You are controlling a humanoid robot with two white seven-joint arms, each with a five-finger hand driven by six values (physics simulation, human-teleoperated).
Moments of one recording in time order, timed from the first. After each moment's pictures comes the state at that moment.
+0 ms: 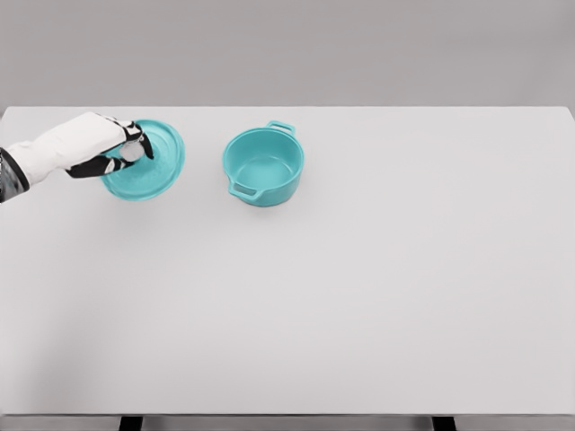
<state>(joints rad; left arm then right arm) -0.47 0.55 -0.09 -1.35 -0.58 -0.61 -0.61 0.01 0.00 -0.30 0.05 0.25 -0.01 0.09</state>
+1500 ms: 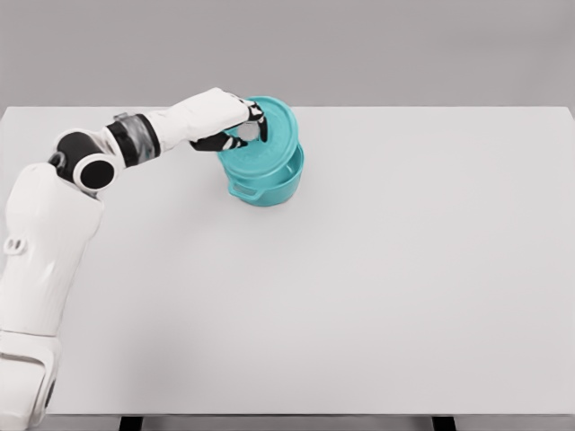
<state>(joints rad) -0.69 0.21 -0.23 -1.20 -0.77 -0.61 -0.61 0.01 0.00 -0.30 0.05 0.25 -0.01 0.09</state>
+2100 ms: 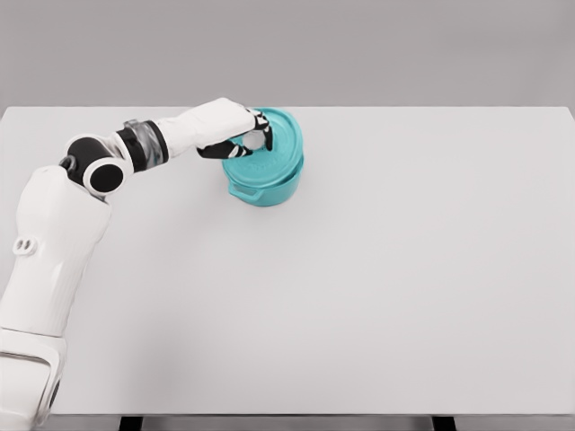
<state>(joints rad) -0.69 0.20 -0.25 -1.16 -0.77 -0.61 -0.61 0.01 0.00 -0.30 0.05 0.25 -0.01 0.09</state>
